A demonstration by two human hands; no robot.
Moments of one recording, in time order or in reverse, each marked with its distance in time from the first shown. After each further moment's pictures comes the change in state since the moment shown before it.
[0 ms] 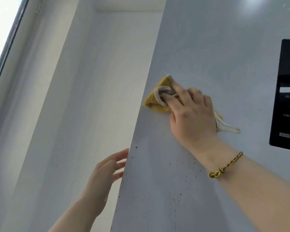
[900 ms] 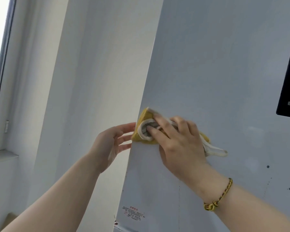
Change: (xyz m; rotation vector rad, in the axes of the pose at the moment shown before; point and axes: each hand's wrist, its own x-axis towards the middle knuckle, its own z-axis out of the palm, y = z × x) left_hand 0.007 0.011 -0.007 -0.113 -0.062 -0.076; right_hand -0.095 -0.054 -0.001 0.150 -0.090 -0.122
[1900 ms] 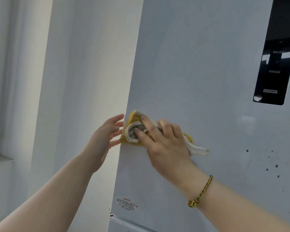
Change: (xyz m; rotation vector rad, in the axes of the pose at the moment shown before) left_hand -0.012 0.000 0.008 0.229 0.018 0.076; right_hand -0.022 -0.013 0.004 -0.022 0.009 0.014
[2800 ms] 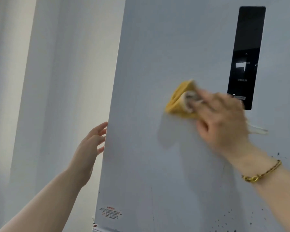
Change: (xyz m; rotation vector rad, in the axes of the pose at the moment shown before) left_hand -0.012 -0.004 0.018 0.041 0.061 0.029; right_hand -0.007 0.134 -0.065 -0.178 0.110 0.039
